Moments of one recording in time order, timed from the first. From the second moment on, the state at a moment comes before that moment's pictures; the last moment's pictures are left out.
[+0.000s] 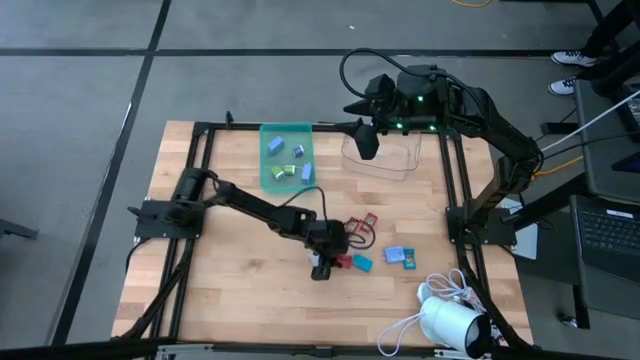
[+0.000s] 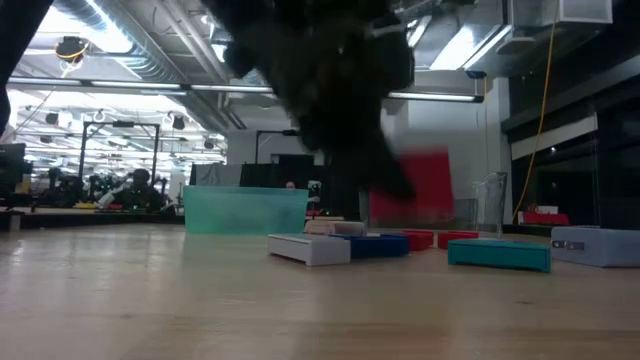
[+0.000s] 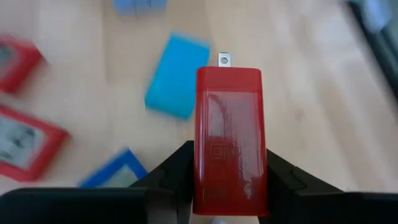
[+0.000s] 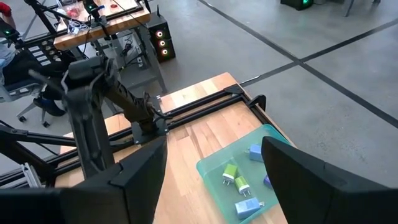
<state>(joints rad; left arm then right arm) -0.16 2.02 1.32 -0.12 0.19 -0.13 -0.13 1.68 2.29 -1.03 0.12 0.25</state>
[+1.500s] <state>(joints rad) 0.43 0.83 0.52 0.15 0.07 -0.40 -0.11 1.10 1.30 -0.34 0.16 0.28</state>
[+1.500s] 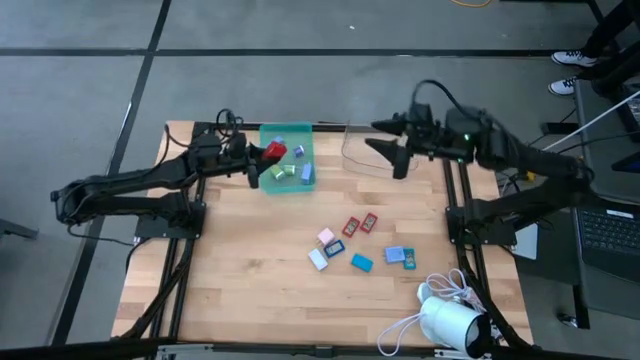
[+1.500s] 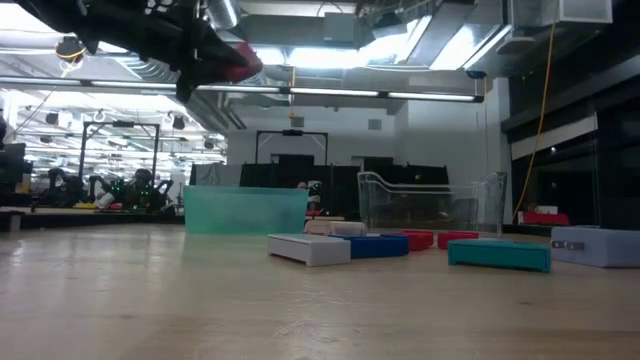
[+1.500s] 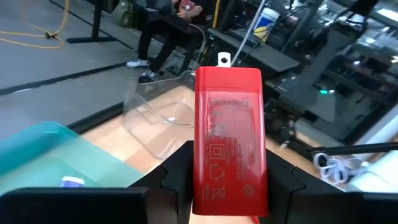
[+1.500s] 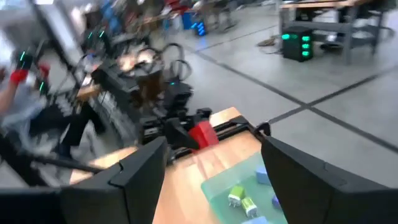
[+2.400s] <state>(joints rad) 0.76 1.46 0.52 0.45 0.30 -0.44 -0.12 0.73 0.94 -0.17 0.34 0.36</state>
